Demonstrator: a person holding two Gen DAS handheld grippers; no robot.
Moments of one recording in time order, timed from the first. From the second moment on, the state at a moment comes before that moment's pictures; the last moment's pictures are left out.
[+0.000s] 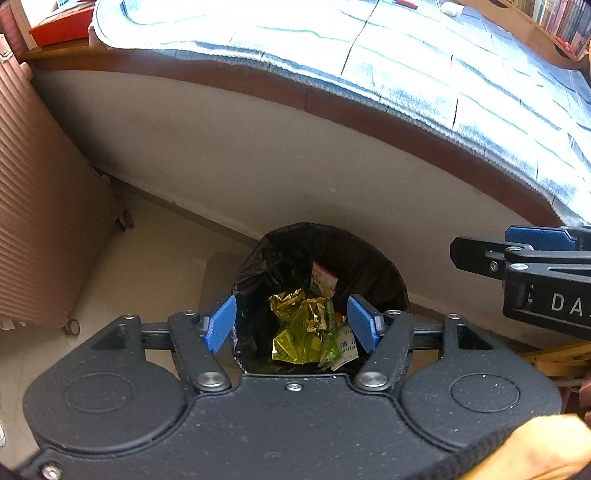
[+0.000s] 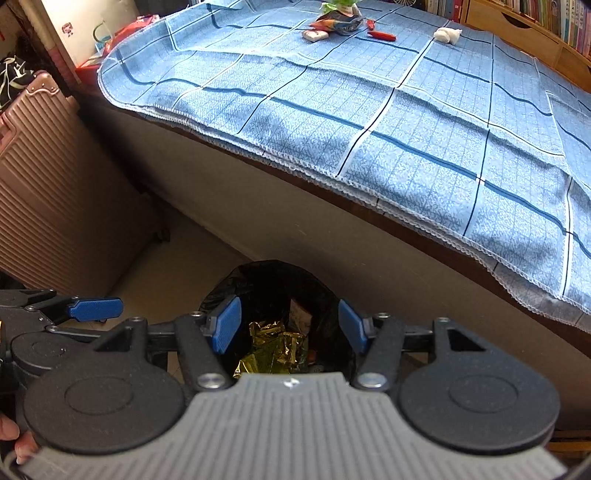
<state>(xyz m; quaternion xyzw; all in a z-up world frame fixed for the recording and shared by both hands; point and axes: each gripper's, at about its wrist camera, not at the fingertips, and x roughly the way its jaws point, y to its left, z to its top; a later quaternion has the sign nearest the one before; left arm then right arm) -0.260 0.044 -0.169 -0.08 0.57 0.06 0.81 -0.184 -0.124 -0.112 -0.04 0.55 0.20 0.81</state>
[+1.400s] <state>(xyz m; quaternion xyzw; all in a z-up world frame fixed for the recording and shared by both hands) 0.166 0.017 -0.065 -0.16 0.41 0.18 0.88 0.194 -0.245 -0.059 0.04 0.40 0.10 0.91</state>
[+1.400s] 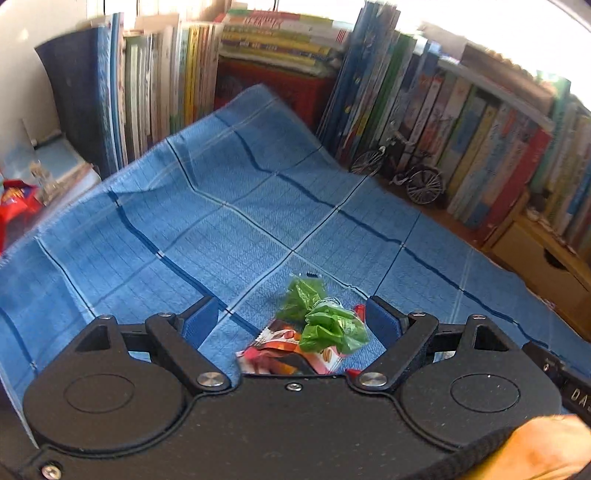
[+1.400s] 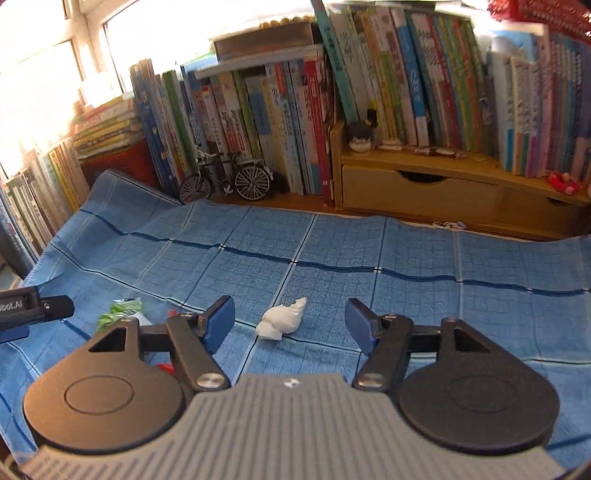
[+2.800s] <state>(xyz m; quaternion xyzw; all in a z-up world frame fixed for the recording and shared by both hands) 0.197 -0.040 -0.084 -0.13 0.46 0.17 0.86 0.234 -0.230 -0.123 0.07 0.46 0.17 0.87</state>
